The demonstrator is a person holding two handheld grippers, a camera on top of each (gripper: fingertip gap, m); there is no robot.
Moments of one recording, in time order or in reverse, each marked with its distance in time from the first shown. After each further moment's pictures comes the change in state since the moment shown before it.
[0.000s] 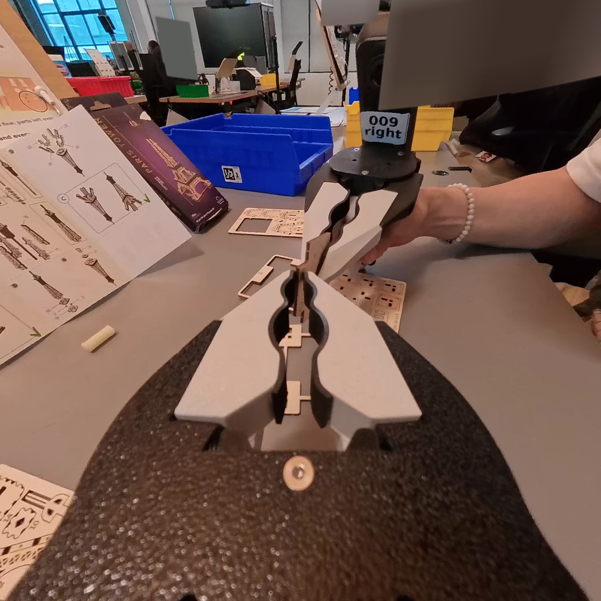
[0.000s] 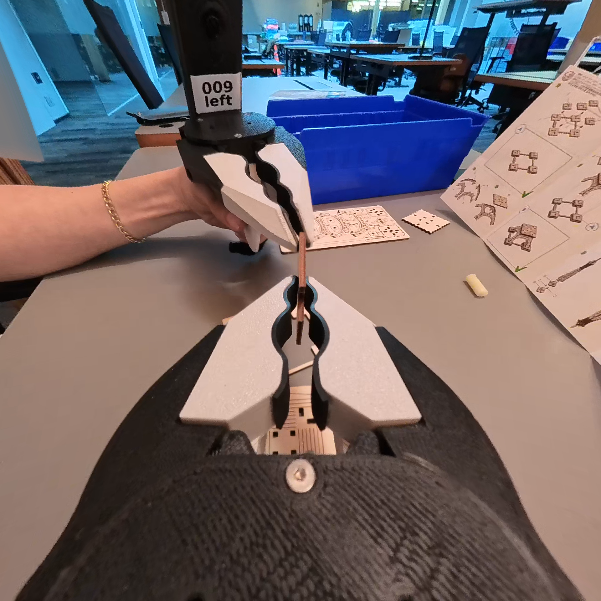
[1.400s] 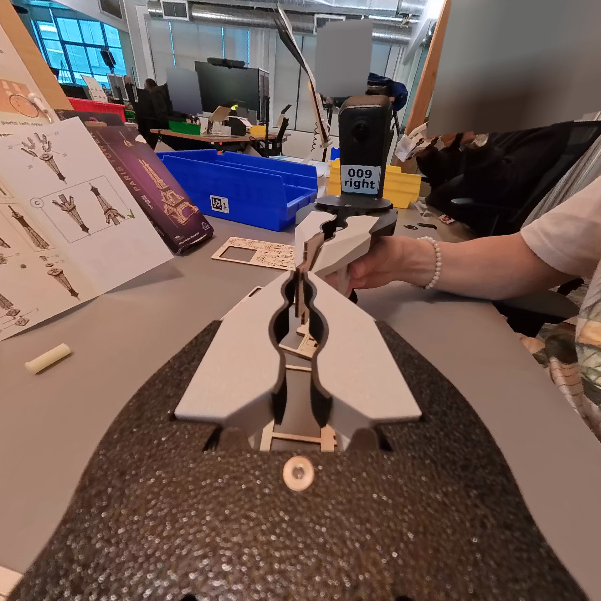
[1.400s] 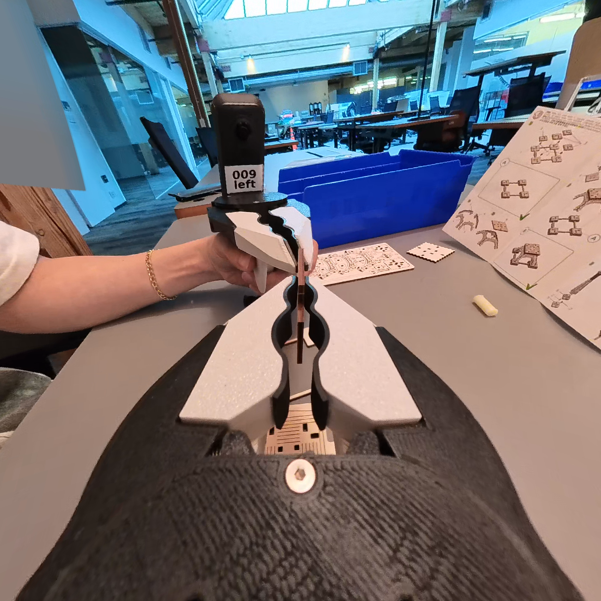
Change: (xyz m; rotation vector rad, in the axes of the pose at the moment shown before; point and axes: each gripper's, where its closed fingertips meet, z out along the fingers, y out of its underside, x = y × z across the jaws) left arm 0.002 -0.014 0.009 0.140 0.055 -0.129; right arm 0.005 -0.023 -0.013 0.188 -0.056 0.118
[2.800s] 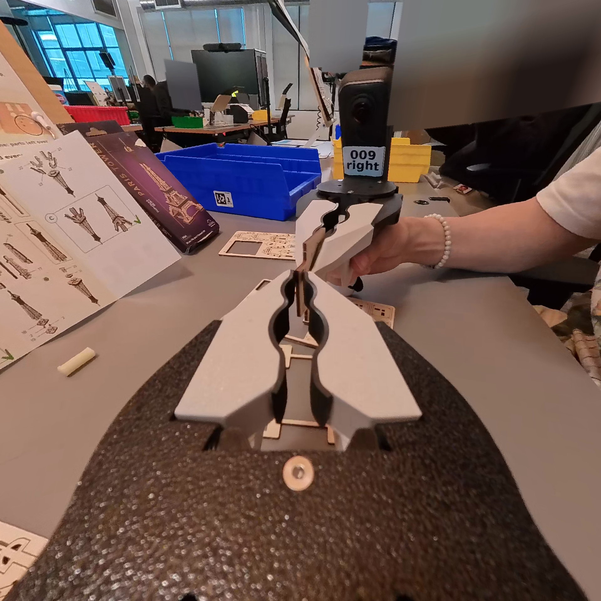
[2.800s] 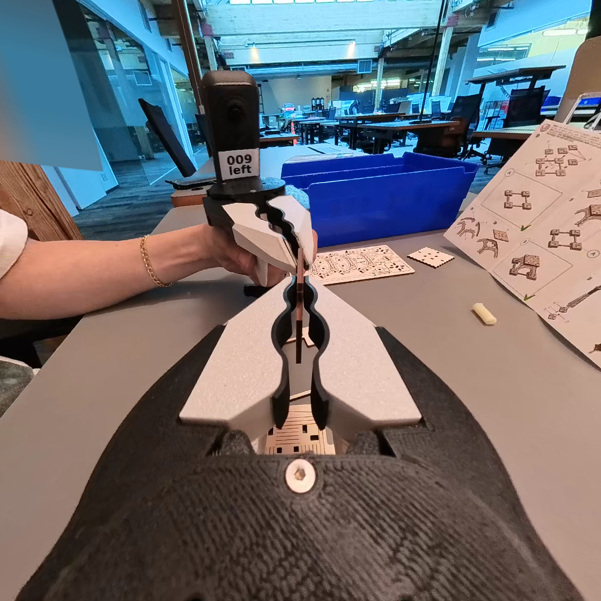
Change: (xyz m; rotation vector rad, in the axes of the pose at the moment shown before) left arm 0.004 0.002 -0.004 -0.054 -0.017 0.102; right arm -0.006 0.002 0.004 -0.016 -0.001 -0.062
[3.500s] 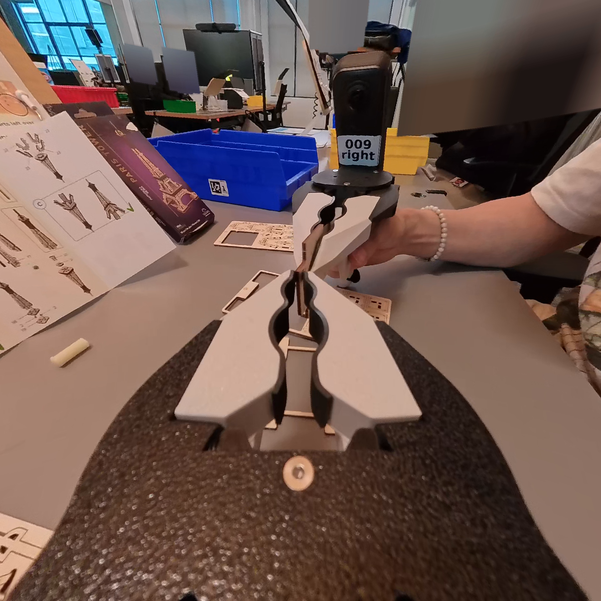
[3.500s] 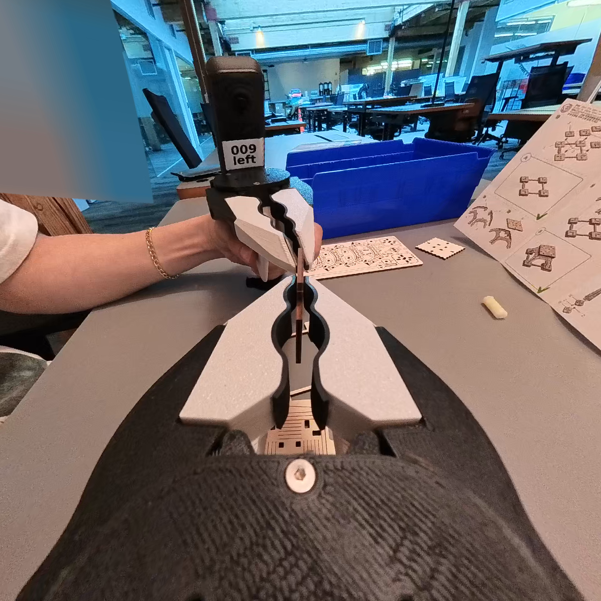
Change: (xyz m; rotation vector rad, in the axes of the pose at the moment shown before) left arm 0.000 0.005 -0.002 -0.033 0.014 -0.021; right arm -0.001 0.004 0.001 -0.035 -0.024 0.021
